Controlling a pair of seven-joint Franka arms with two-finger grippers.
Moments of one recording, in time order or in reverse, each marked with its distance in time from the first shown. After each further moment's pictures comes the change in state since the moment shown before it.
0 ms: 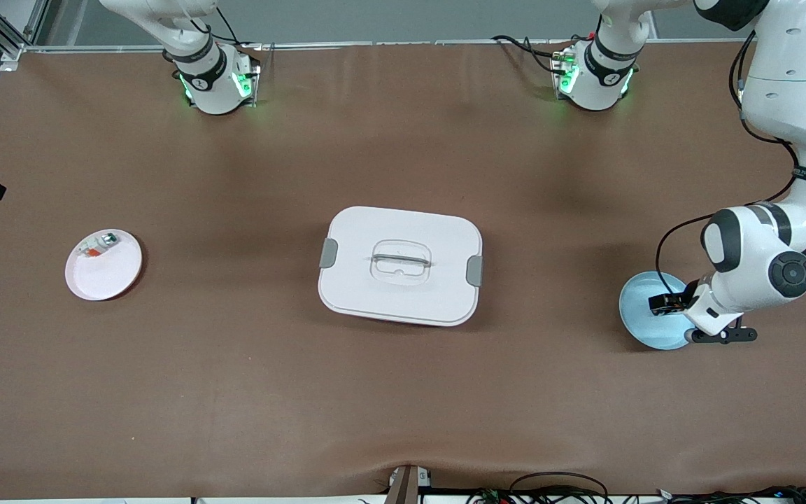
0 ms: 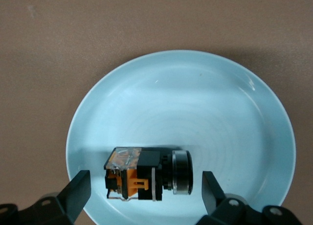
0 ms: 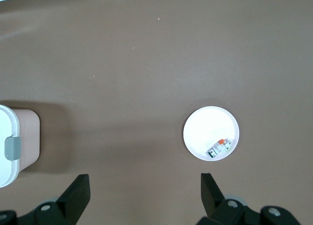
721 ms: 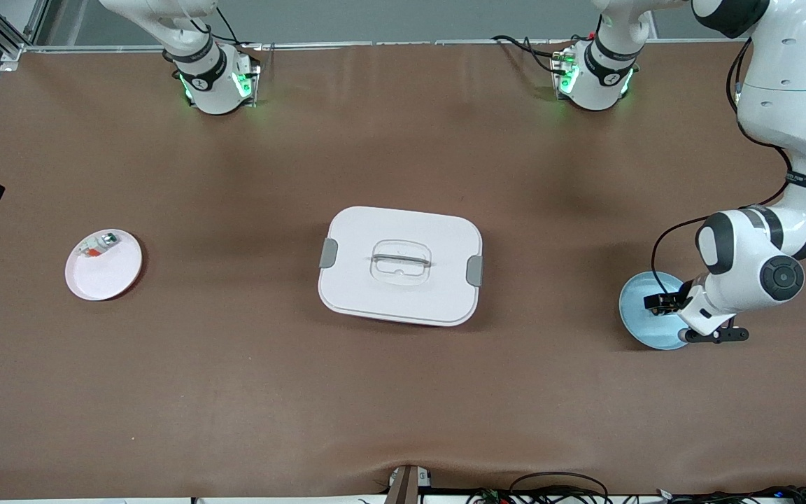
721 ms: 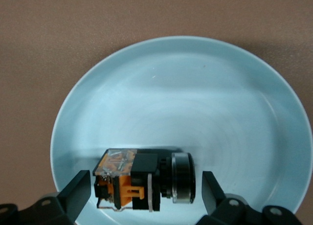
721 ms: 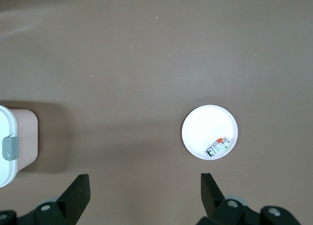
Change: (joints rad) left arm 0.000 0.028 -0.001 0.000 0.000 0.009 0.000; right arm 0.000 0.000 -0.007 -0.004 -0.006 -0.002 0.000
